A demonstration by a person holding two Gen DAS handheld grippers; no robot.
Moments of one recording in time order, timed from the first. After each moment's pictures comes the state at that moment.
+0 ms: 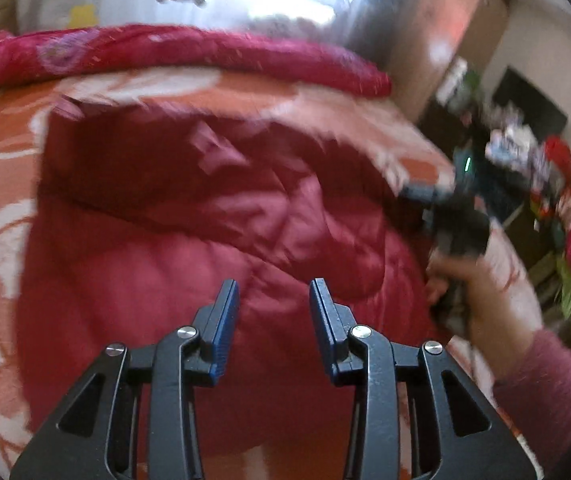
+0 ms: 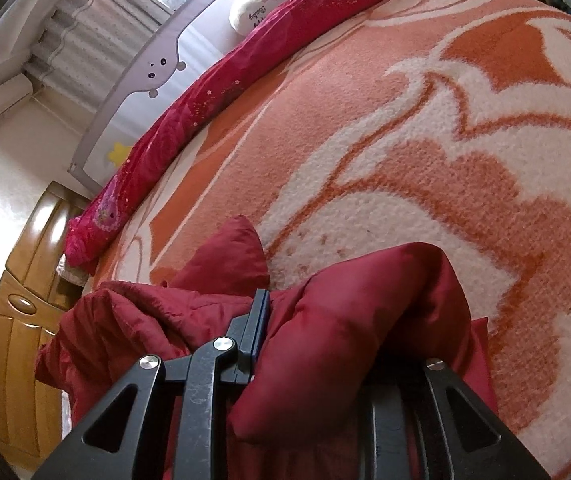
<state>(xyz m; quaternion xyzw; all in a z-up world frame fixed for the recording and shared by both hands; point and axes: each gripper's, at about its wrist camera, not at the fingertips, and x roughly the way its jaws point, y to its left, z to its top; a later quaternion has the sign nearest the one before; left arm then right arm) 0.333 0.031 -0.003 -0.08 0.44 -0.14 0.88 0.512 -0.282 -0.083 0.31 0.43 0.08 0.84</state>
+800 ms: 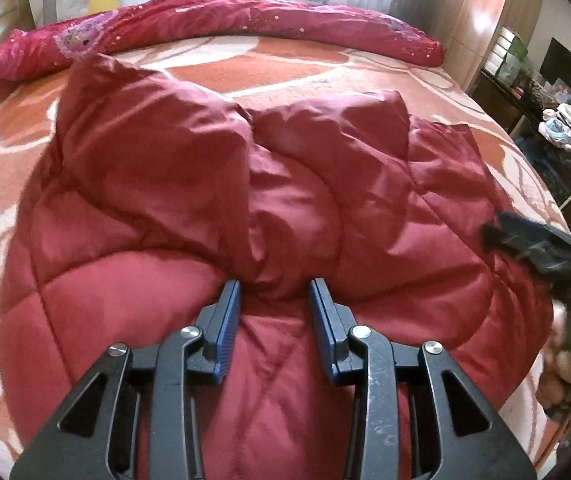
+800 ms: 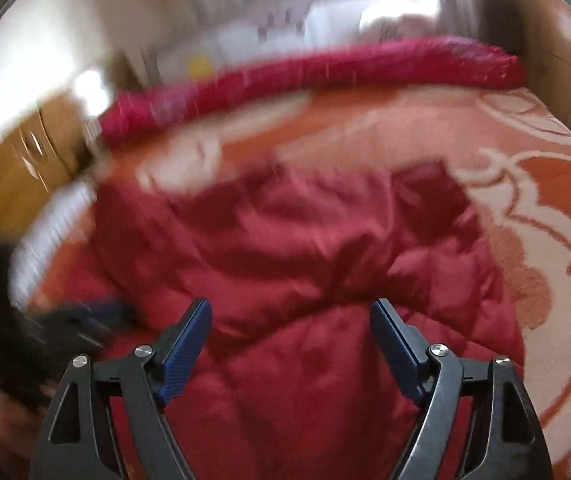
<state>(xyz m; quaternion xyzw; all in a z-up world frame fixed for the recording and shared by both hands) 0.381 0.036 -0.046 -0.04 0.47 -0.05 0.88 0.448 -0.181 -0.034 0.02 0.45 0.16 0.88</state>
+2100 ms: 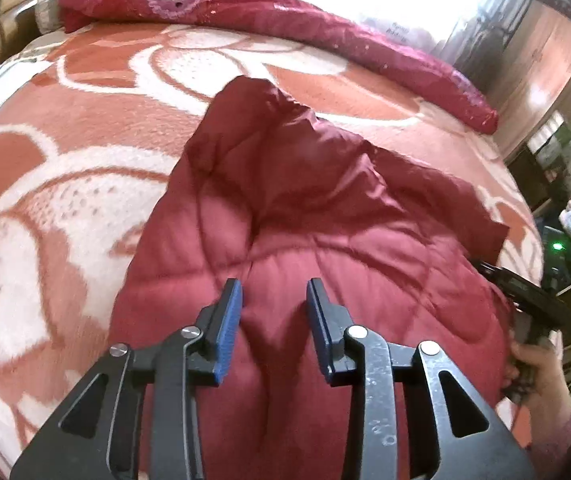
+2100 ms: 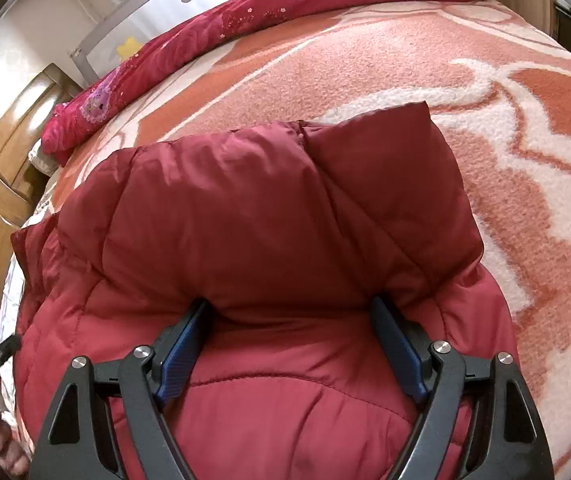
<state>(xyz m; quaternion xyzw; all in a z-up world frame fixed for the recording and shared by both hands) 0.361 0.137 -0.032 -0.17 0.47 0.02 0.87 0.521 -0.229 -0.092 0.13 0.52 0.11 0.84</state>
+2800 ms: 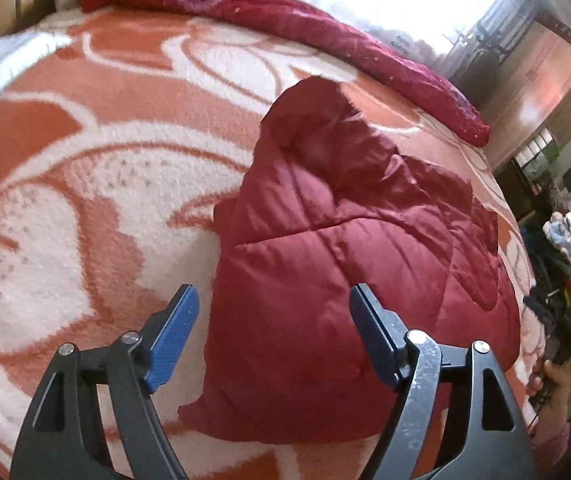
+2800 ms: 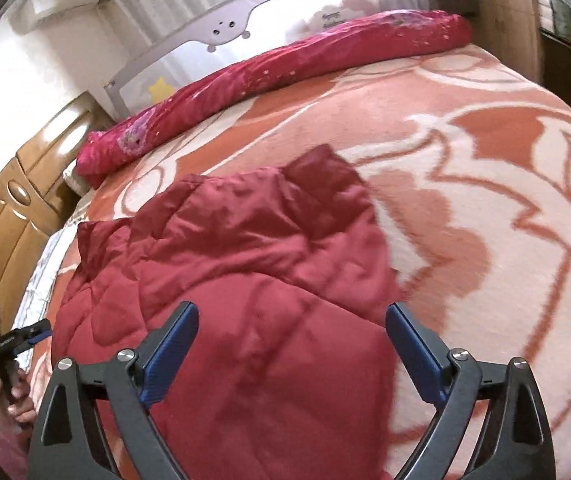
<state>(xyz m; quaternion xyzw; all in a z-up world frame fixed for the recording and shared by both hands) 0.330 0.206 -0.050 -0.21 0.47 0.00 0.86 0.418 -0.296 -0.022 0.14 0.44 0.13 0.88</state>
